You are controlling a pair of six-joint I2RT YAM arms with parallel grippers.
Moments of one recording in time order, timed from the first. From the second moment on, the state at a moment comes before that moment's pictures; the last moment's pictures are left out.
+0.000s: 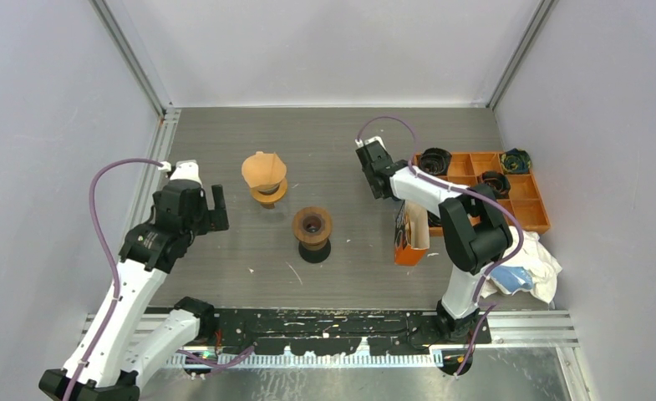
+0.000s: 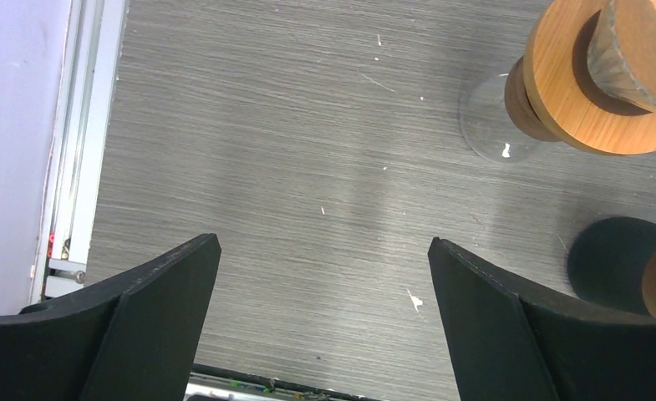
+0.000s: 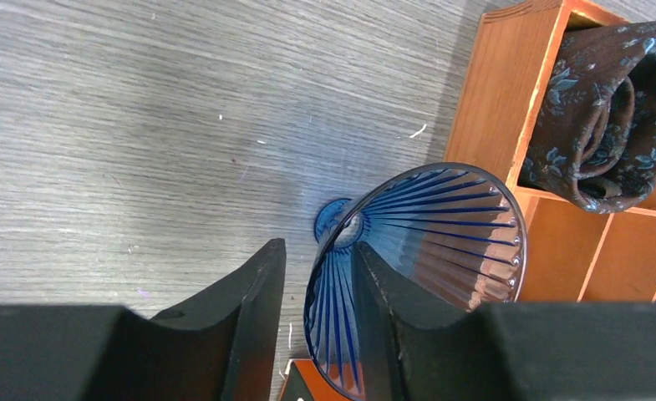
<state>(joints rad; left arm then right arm) -0.31 0.79 0.95 -0.89 -0.38 -0.29 0.49 1.80 1.19 -0.39 0.47 0.03</state>
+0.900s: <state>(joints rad) -0.27 0.77 0.93 -0.88 -0.39 -0.29 0.58 1.60 1.24 -0.50 0.45 0.00</state>
